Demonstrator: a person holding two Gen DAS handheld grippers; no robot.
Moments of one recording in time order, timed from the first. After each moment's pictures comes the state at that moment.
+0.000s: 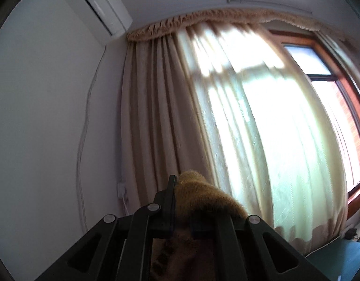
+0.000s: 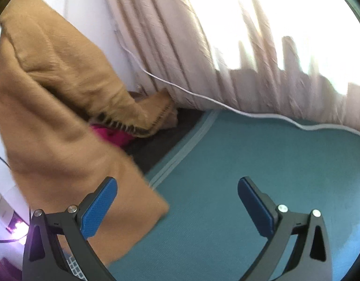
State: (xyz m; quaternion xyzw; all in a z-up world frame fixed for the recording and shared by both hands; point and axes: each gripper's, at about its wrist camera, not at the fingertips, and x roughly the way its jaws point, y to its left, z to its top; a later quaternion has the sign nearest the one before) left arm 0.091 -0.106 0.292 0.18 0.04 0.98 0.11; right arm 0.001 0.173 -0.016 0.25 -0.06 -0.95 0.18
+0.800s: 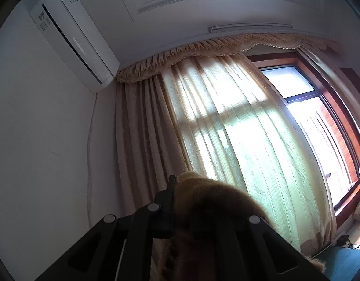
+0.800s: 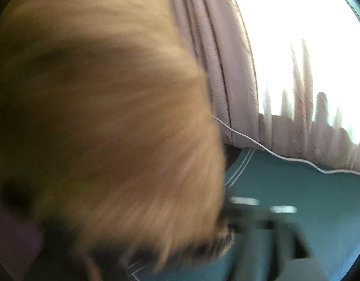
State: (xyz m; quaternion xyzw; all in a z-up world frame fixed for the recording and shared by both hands) left arm 0.242 -0.105 0.353 0.25 0.07 0.96 0.12; right arm 0.063 0.086 0.016 0.15 -0.03 -0.97 0.20
